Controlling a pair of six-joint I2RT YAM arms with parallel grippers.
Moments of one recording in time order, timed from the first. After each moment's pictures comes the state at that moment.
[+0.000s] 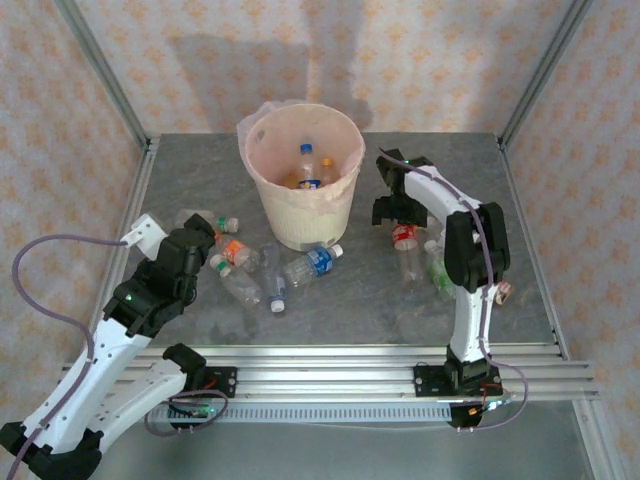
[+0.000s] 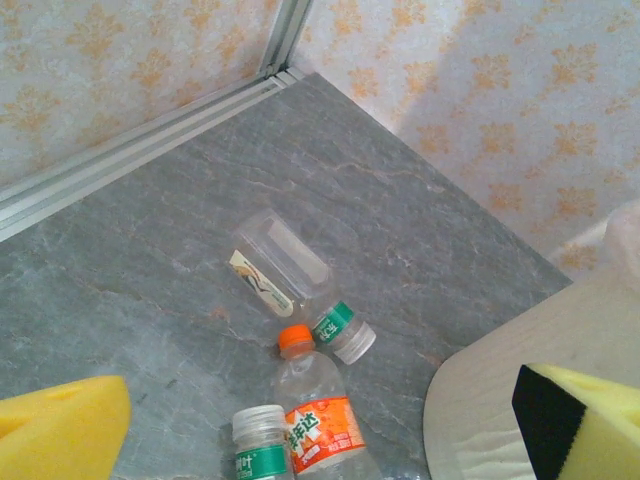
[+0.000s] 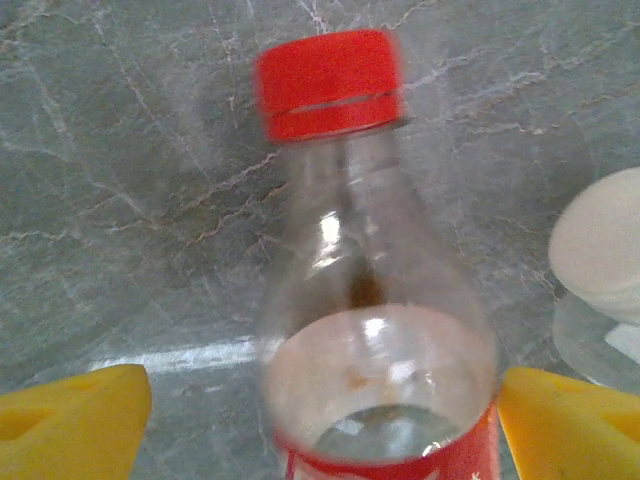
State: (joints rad) left arm -0.46 0.71 0.89 -0.85 -0.79 -0.98; right arm 0.31 2.05 1.64 -1.07 0.12 0.41
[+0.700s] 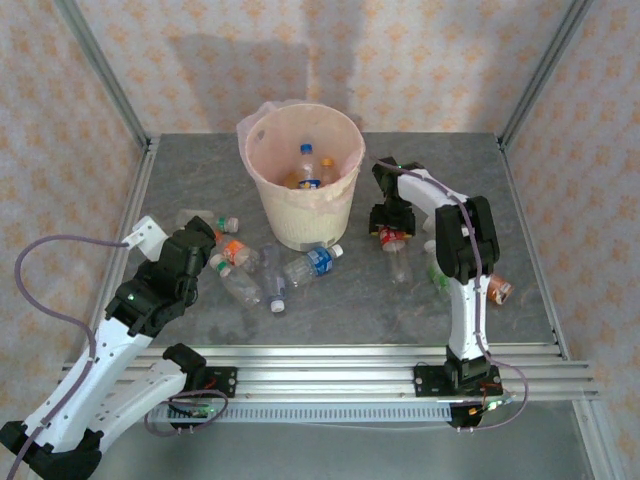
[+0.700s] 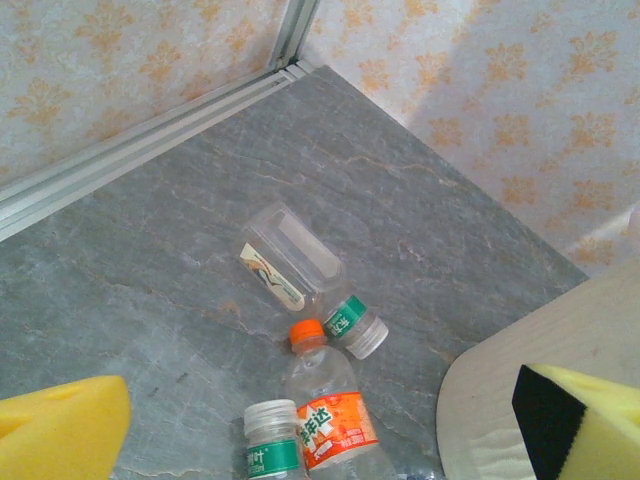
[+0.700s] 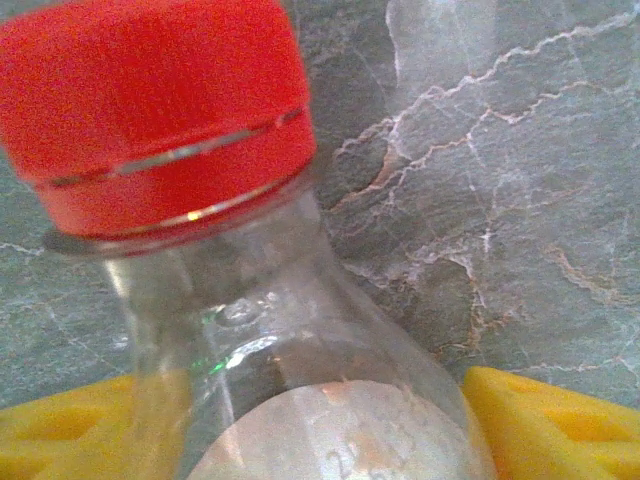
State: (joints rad) left arm -0.46 0.71 0.87 -0.86 -0.79 -0.99; right arm 0.31 2.13 1.64 -1.04 0.02 0.41
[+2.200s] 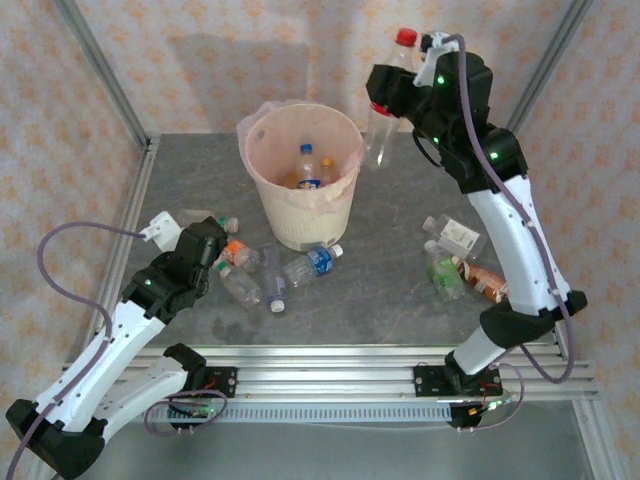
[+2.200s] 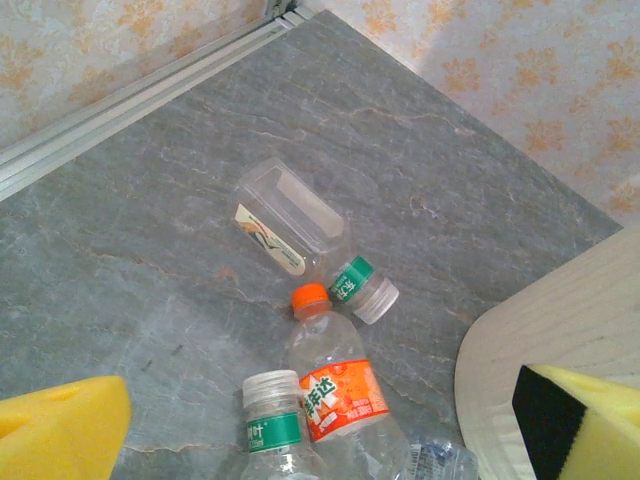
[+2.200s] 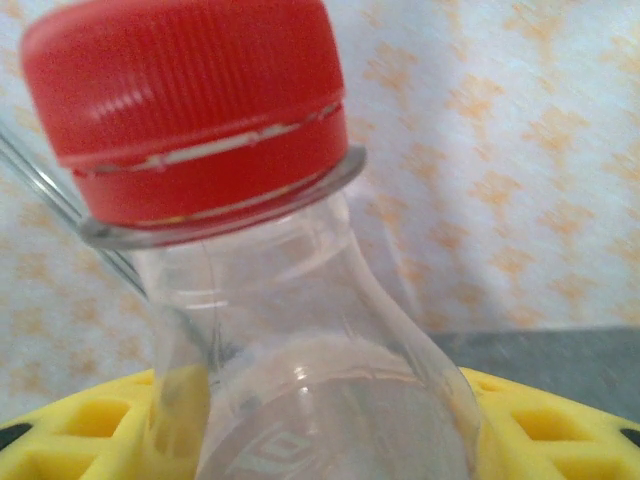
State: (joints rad) left arm -0.46 0.81 0.86 -0.83 -0.73 -0.99; right arm 0.50 1.61 2.21 -0.74 0.09 0.44
